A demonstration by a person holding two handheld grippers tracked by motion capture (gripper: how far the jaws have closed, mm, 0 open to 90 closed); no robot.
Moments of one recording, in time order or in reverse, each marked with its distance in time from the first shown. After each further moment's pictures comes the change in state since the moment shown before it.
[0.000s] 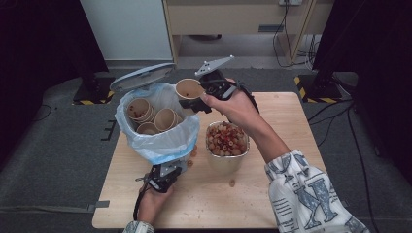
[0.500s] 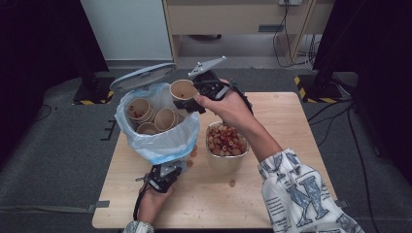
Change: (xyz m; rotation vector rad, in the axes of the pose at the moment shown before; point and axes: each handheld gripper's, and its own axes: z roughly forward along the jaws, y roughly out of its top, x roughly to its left) left arm 0.000 0.000 0.000 0.000 0.000 -0.002; right arm 0.004 0.004 0.015 0.007 -0.003 0.001
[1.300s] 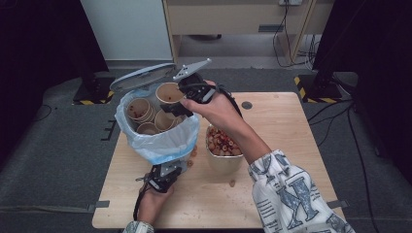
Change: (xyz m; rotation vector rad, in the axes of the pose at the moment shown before) left arm 0.000 0.000 0.000 0.002 -0.001 0.005; right arm 0.024 0.013 0.020 -0.005 0.035 -0.041
